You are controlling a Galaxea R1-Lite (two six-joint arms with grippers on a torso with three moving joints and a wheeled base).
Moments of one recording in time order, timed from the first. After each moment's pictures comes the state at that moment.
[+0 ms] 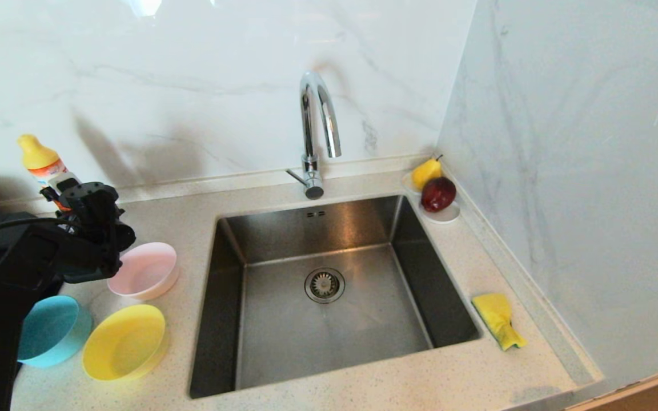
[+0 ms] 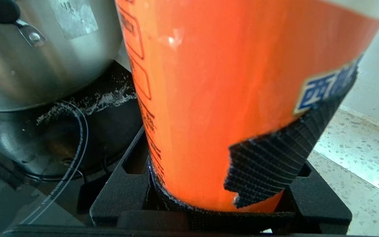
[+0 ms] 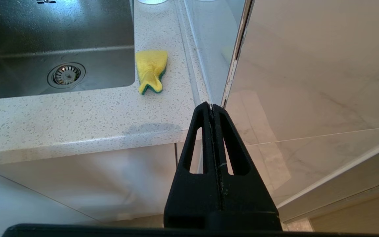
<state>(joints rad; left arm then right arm) 0.27 2.55 -1.67 -1.00 0.75 -0.06 0.01 0.00 0.00 0.00 0.00 0.01</state>
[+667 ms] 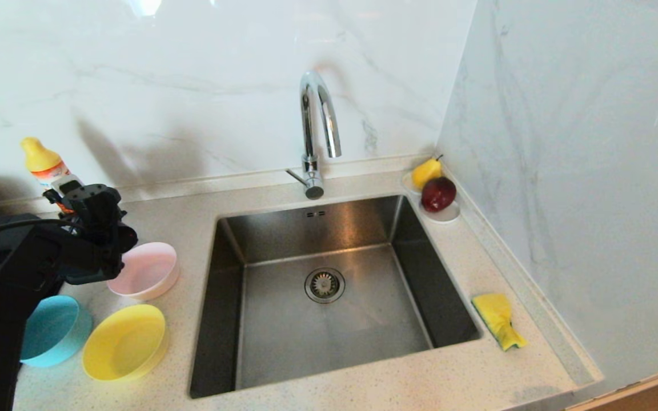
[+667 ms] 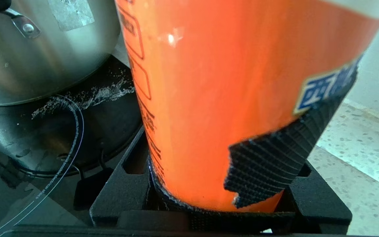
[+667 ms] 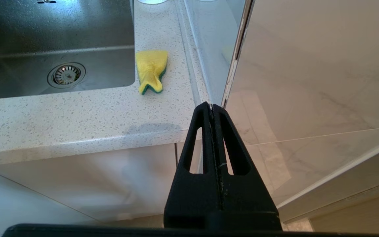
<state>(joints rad) 0.27 2.56 -1.67 -1.01 0.75 -0.06 0.01 0.00 0.00 0.00 0.00 0.01</state>
